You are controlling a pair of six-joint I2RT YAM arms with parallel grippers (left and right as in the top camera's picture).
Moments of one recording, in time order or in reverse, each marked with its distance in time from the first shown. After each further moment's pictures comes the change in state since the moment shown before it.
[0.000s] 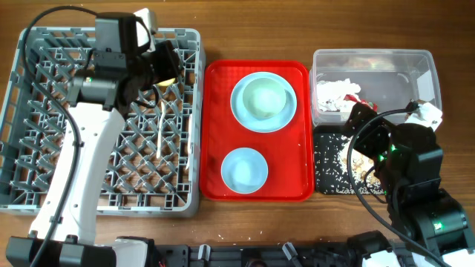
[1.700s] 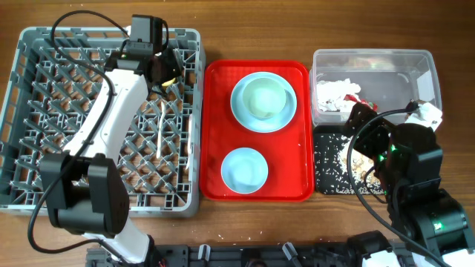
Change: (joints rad) left arm 0.000 0.314 -0.006 0.084 -0.344 -0.042; right arm 0.000 0.000 0.000 0.000 0.000 0.000
